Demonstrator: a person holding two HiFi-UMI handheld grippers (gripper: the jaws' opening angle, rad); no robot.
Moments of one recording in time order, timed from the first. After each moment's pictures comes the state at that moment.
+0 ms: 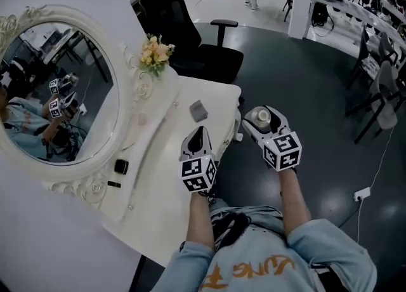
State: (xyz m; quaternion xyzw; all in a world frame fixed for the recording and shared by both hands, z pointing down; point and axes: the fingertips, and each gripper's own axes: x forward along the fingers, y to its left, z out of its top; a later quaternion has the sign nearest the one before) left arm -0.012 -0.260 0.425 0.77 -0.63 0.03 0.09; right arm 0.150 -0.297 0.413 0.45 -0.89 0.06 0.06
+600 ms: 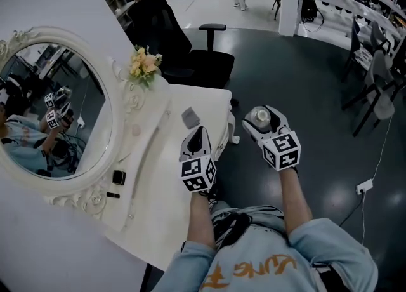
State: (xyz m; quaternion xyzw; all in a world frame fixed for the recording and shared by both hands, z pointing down) left arm 0.023 -0.278 0.418 0.79 -0.61 0.04 0.08; right arm 0.188 -0.304 0.409 0.47 -0.88 0.05 0.06
